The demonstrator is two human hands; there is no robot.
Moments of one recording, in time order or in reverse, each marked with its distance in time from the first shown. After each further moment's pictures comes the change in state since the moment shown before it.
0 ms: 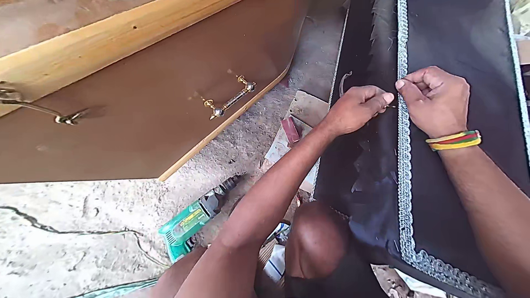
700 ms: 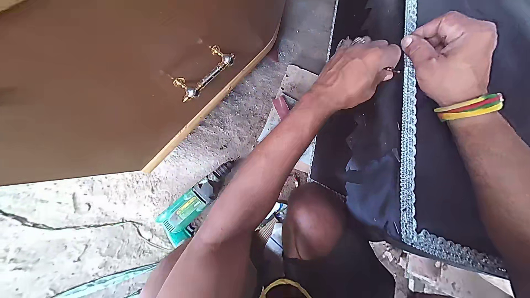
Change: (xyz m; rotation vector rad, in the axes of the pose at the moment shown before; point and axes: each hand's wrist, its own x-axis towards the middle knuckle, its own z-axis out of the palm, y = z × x) left_hand 0.008 0.011 -0.007 0.899 -0.129 0.329; right_hand 0.003 0.000 -0.001 -0.021 -0.036 0.011
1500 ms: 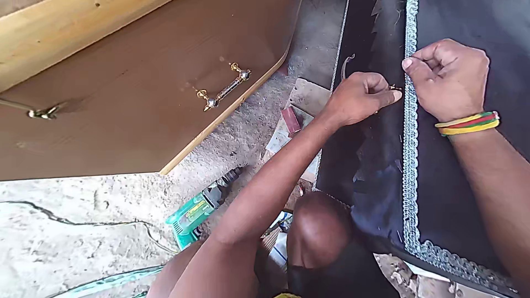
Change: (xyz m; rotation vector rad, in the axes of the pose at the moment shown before) left_hand -0.012 0.005 0.012 -0.679 0.065 -0.398; right_hand -0.001 0.000 0.001 0.005 0.021 -0.018
